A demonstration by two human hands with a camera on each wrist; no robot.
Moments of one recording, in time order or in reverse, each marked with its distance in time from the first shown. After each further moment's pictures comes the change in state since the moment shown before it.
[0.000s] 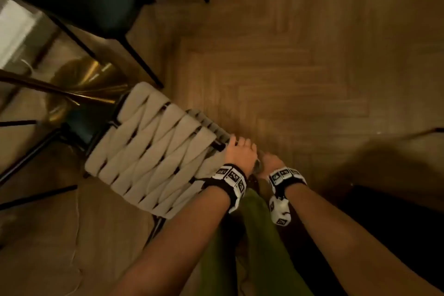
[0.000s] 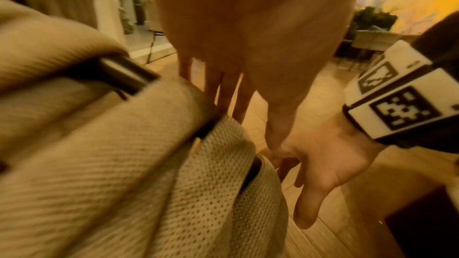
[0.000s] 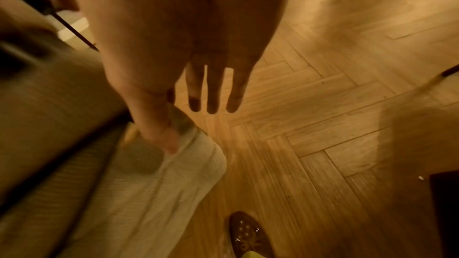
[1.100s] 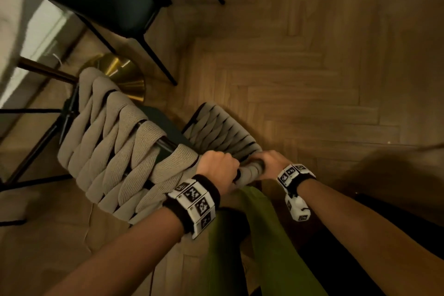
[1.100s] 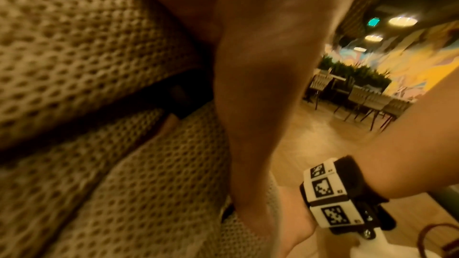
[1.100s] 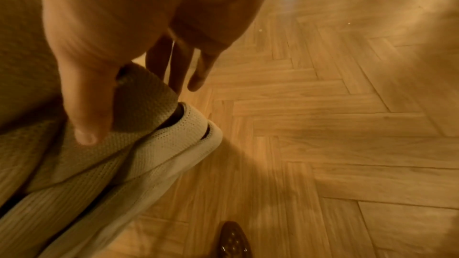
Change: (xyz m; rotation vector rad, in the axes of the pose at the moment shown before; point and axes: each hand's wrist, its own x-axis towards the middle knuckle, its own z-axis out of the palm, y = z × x) left_hand -0.113 -0.013 -0.057 0.090 -0.025 0.005; right_hand -0.016 0.019 -0.029 -0.126 -0.026 -0.433
